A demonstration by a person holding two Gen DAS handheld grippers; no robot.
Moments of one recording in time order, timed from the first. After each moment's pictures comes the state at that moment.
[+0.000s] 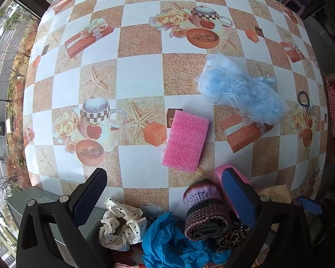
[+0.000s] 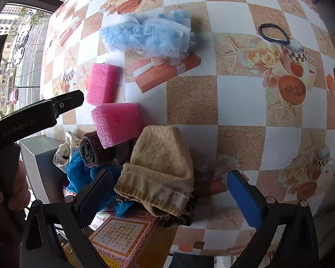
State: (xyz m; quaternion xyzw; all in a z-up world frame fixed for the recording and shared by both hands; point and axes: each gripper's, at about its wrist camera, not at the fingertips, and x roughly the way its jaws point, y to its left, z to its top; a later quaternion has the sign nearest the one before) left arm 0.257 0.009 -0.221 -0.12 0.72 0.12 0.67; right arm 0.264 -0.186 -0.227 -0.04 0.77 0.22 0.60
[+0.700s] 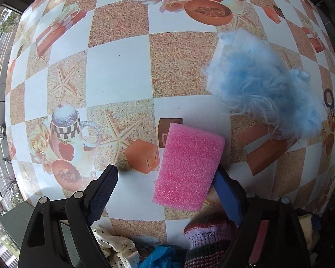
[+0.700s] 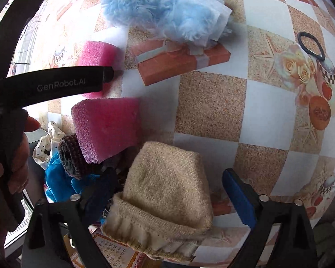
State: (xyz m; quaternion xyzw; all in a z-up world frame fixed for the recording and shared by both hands) left arm 0.293 0.006 -0.297 -0.10 0.74 0.11 0.65; right arm 0.263 -0.157 -0.271 -0.10 0.77 0.24 0.58
